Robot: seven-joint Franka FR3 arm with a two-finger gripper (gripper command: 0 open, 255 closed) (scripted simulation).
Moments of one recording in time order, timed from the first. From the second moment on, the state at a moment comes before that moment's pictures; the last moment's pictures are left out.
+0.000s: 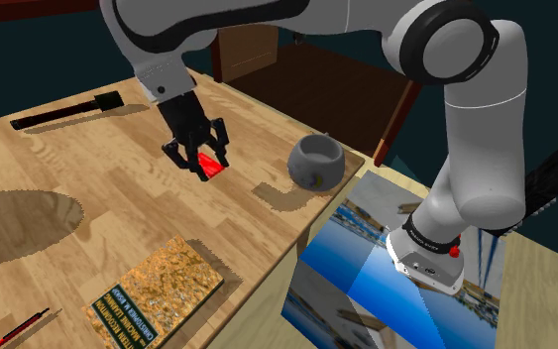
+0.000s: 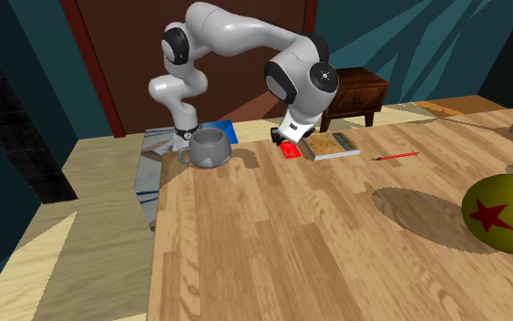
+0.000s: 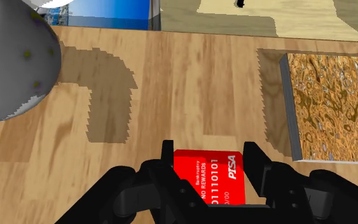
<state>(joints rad) 0.28 0.54 0.31 -1.30 0.16 1.33 0.58</state>
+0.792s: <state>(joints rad) 0.27 0.52 0.32 -1.18 0.17 1.19 0.61</state>
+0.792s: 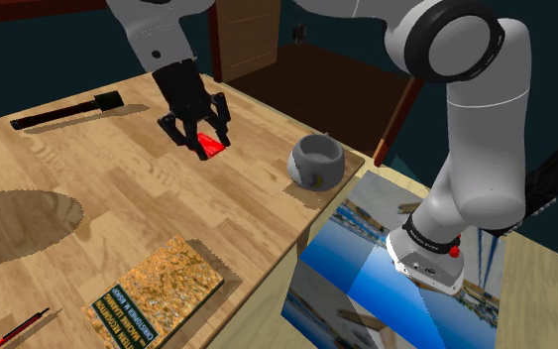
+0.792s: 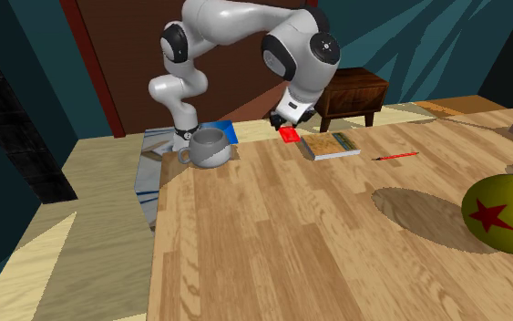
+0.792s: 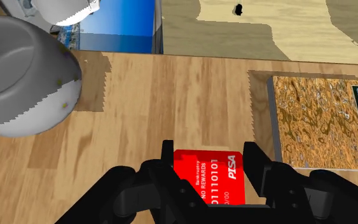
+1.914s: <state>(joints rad) 0.06 -0.09 0.21 -1.94 0.17 1.29 0.26</state>
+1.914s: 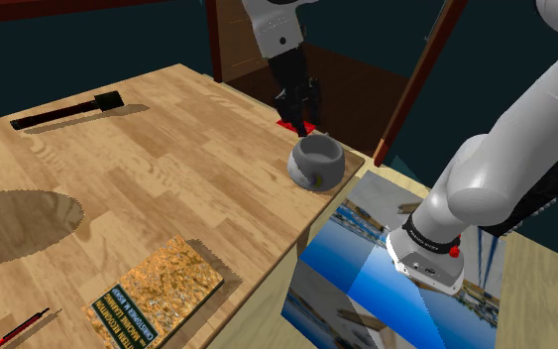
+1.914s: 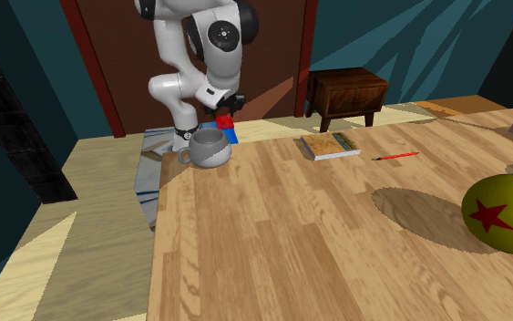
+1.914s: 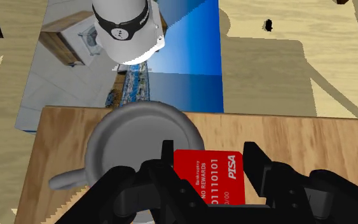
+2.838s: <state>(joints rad) 0.00 -0.26 0.13 -2.21 0.11 1.38 0.10</state>
